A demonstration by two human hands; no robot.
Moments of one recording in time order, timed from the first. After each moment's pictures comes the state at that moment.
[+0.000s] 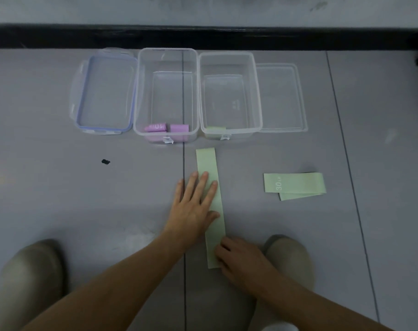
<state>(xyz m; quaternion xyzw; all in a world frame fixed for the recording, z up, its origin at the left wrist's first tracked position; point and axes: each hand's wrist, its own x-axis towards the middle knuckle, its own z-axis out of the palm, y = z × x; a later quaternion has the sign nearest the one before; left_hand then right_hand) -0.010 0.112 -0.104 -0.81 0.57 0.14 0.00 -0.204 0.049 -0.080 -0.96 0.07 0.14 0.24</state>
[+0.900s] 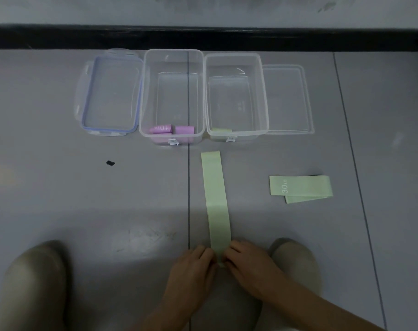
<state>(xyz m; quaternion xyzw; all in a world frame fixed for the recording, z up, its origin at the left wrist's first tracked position) -0.084 0.203 -0.088 -0.80 0.49 0.28 -0.17 -0.205 0.049 -0.087 -0.94 0.13 0.14 0.30</state>
